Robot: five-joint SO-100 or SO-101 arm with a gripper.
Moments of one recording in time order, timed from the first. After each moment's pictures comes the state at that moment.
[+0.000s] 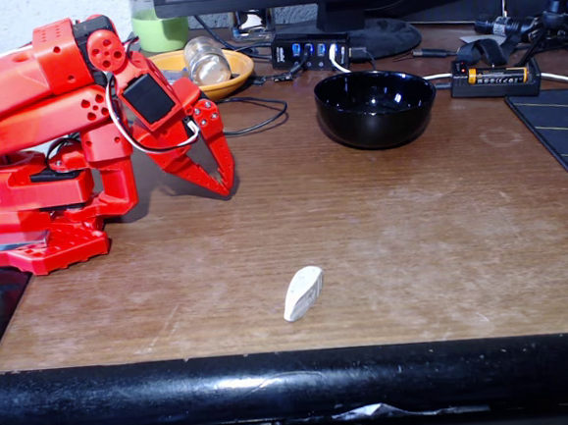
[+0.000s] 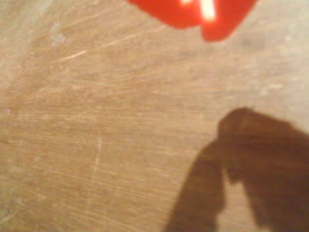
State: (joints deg) arm -13.0 190.8 176.1 70.1 -15.5
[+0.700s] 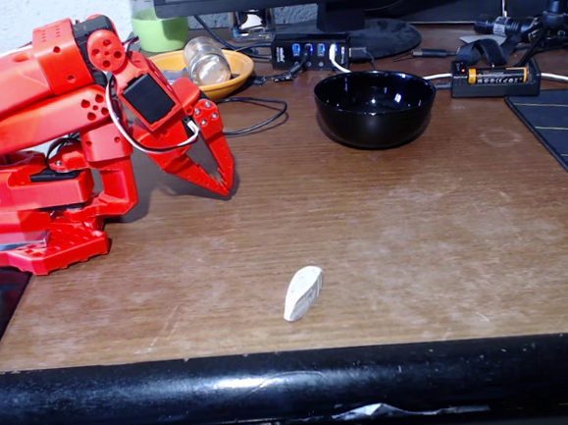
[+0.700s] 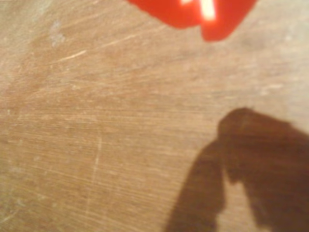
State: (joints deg) arm -13.0 190.8 176.1 70.1 -15.5
